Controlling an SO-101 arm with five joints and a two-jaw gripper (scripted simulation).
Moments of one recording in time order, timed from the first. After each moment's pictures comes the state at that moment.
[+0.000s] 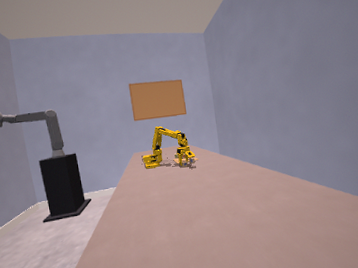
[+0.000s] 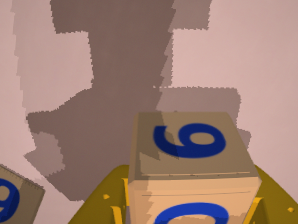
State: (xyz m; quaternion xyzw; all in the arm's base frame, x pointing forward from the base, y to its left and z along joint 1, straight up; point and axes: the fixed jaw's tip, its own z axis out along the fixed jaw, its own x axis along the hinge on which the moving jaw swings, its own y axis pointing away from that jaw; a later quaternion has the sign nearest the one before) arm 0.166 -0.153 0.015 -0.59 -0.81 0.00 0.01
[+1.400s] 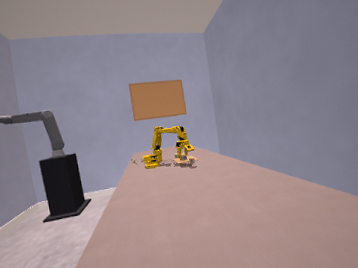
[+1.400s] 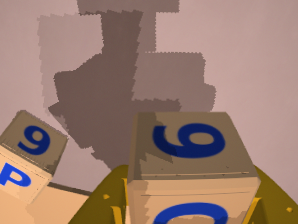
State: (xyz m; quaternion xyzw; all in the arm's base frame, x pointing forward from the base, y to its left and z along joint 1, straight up) arm 0.167 -0.154 0.052 -0.59 -0.81 0.00 0.01
